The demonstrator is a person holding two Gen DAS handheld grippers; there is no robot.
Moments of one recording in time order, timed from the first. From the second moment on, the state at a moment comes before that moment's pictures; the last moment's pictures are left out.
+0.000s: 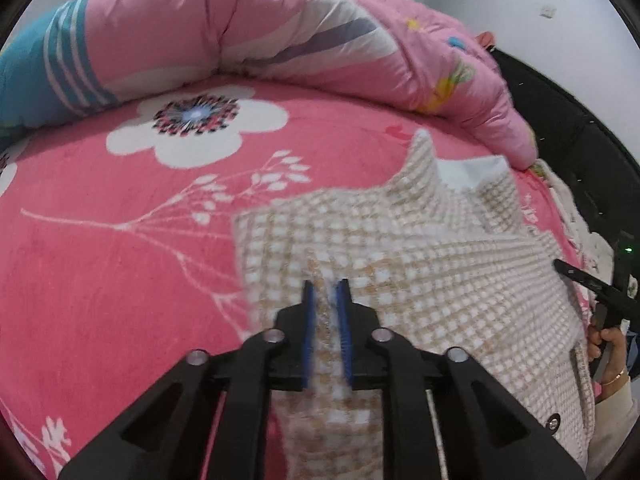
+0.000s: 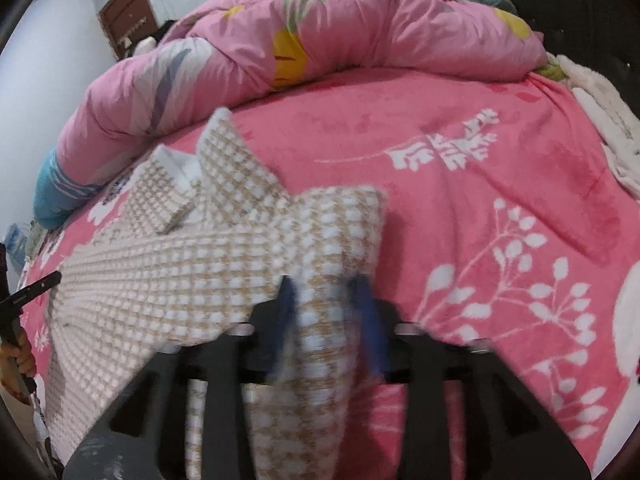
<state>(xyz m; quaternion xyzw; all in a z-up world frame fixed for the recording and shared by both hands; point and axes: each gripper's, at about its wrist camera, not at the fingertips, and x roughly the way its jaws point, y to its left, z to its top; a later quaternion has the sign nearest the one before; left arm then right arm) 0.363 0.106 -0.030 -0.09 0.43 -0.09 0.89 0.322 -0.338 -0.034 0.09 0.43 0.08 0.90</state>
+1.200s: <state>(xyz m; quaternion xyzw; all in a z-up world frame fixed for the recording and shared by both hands) 0.214 0.051 0.015 -0.03 0.39 -0.12 0.91 0.135 -0.282 0.040 0.03 0.40 0.11 0.91</state>
